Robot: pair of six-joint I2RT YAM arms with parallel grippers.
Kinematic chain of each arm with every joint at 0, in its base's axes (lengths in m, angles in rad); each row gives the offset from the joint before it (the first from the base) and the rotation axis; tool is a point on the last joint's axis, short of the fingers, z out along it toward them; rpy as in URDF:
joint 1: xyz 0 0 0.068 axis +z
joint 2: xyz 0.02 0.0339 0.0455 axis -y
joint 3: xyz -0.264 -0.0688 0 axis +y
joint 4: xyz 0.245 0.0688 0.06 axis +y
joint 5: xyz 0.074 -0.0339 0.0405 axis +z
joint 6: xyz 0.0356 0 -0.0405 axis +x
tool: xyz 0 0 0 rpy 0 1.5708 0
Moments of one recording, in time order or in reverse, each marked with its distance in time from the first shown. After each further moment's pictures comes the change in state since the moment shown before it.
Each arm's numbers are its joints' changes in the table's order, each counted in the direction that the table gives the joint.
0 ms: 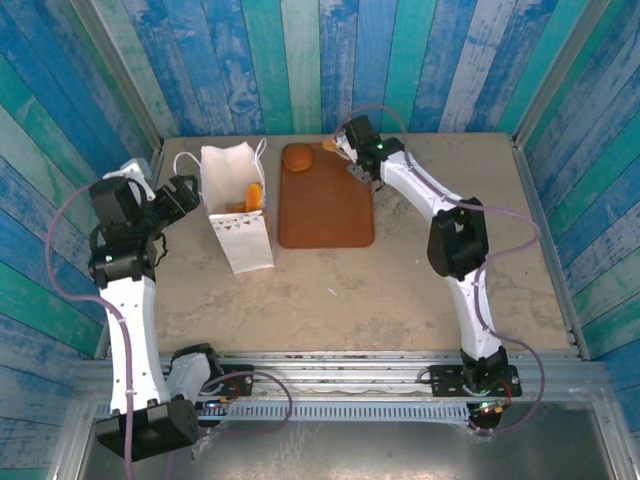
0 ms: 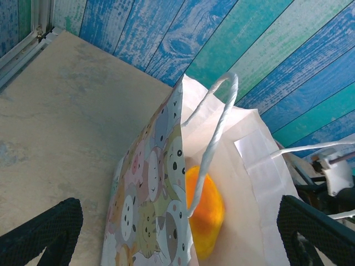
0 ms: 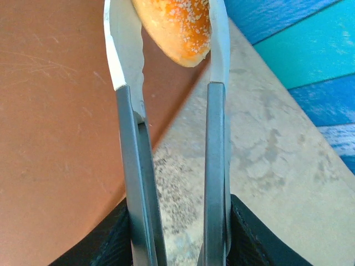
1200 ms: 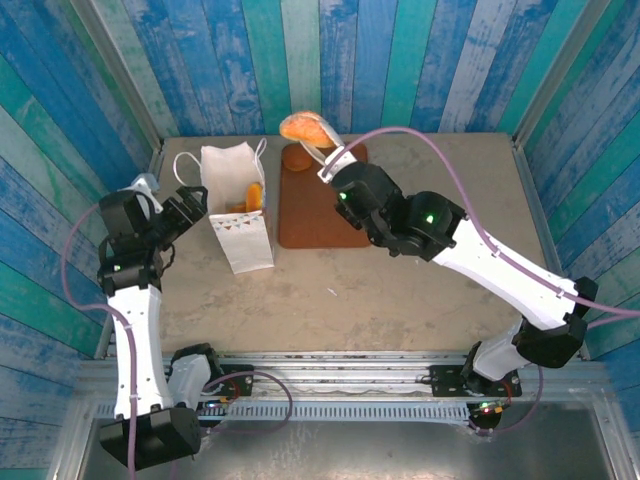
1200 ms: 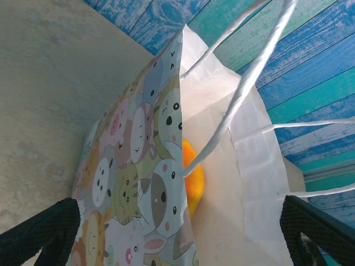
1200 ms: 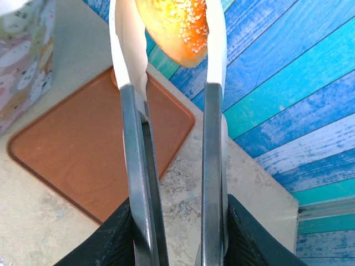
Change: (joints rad) left arm 0.000 0.047 0.136 -0.046 -0.104 -0.143; right arm 0.558 0.739 0.309 0.161 -0.360 0.227
